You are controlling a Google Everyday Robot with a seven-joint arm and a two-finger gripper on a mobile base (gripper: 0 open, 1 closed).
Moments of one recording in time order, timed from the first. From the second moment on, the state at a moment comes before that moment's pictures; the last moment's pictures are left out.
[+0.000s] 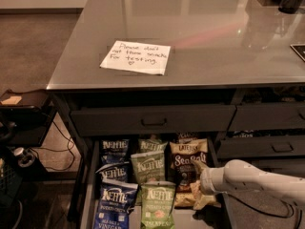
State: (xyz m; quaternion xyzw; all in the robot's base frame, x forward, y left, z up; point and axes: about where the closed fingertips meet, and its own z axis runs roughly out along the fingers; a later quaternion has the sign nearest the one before) arm 0.489 -0.171 0.379 -0.69 0.66 0.08 0.28
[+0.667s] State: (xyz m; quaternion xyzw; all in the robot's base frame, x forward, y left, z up) arm 0.495 -0.161 0.361 -0.70 0.65 0.09 0.28
